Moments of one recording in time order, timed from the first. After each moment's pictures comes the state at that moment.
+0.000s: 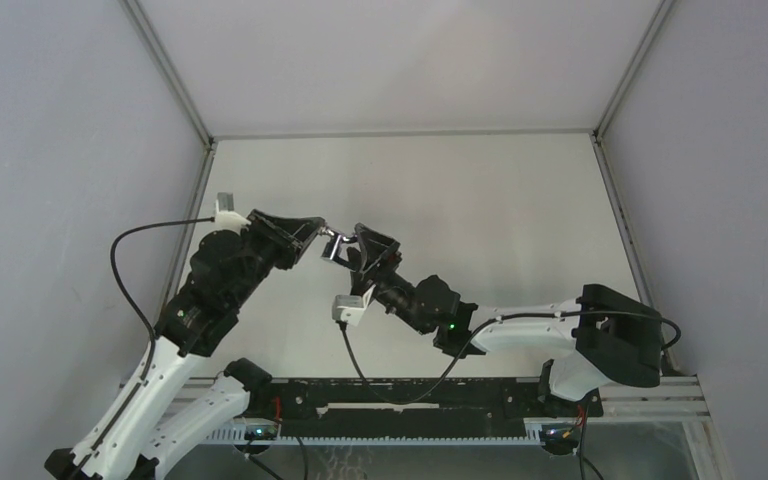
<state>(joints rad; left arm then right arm) -0.53 0.66 0.87 -0.39 -0.11 -1.24 1.23 1.47 0.73 0.92 0.31 -1.30</state>
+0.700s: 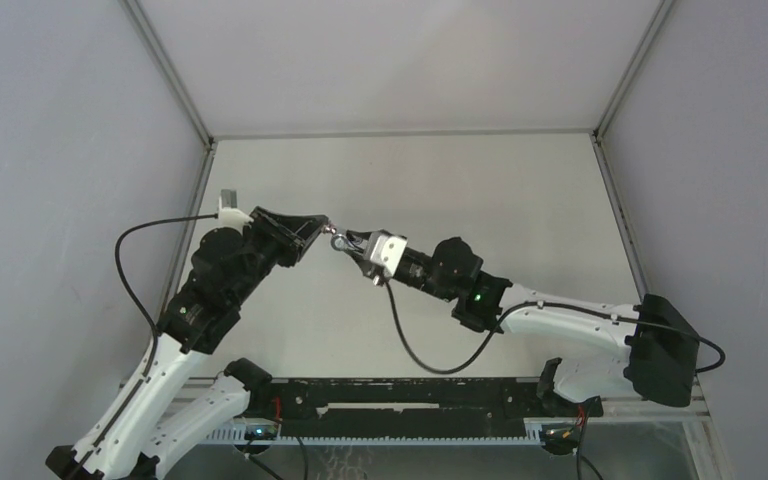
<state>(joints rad) -0.53 0.68 0.87 -0.36 -0.07 -1.24 1.11 1.31 0.85 0.57 -0.03 -0.55</state>
